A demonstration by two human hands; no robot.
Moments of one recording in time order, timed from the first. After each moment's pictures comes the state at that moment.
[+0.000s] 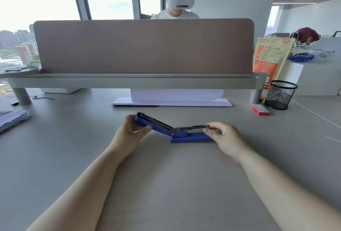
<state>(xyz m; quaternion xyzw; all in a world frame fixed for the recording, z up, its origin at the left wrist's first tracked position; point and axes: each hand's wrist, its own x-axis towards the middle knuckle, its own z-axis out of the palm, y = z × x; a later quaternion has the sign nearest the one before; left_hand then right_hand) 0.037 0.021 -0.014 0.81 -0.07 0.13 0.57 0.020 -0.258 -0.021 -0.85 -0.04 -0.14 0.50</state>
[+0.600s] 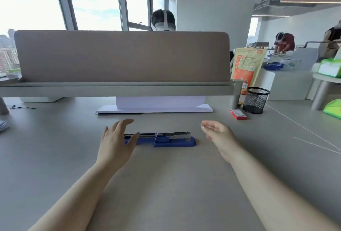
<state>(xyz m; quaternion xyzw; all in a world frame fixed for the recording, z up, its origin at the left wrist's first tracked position) 0.016 0.001 -0.005 0.91 -0.08 0.26 0.31 0.013 -0.285 -0.008 -0.74 0.05 -0.13 0.66</state>
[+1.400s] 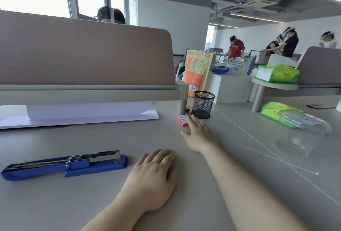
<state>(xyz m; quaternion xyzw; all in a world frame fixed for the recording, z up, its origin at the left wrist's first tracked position) 0.003 -0.233 -0.031 0.92 -0.35 0.08 0.14 0.075 -0.444 -0.025 -0.97 0.13 -0.11 0.16</state>
